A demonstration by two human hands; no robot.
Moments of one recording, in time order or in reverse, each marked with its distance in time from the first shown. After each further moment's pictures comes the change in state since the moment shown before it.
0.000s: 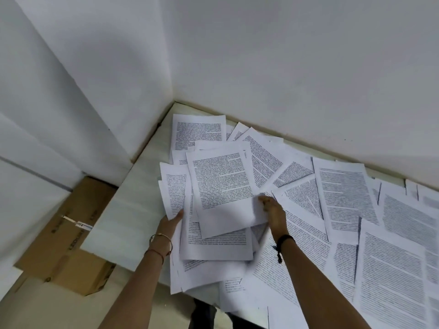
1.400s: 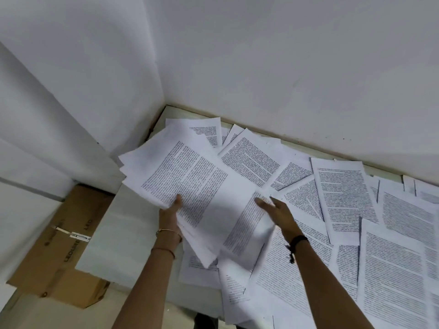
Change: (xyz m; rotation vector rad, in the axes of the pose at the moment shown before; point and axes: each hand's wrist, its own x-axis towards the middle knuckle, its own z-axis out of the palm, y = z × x) left_hand 0.019 0.048 0.021 -0.396 0.090 0.085; right_hand 0.013 -0.021 -0.020 -0.005 -0.207 0.051
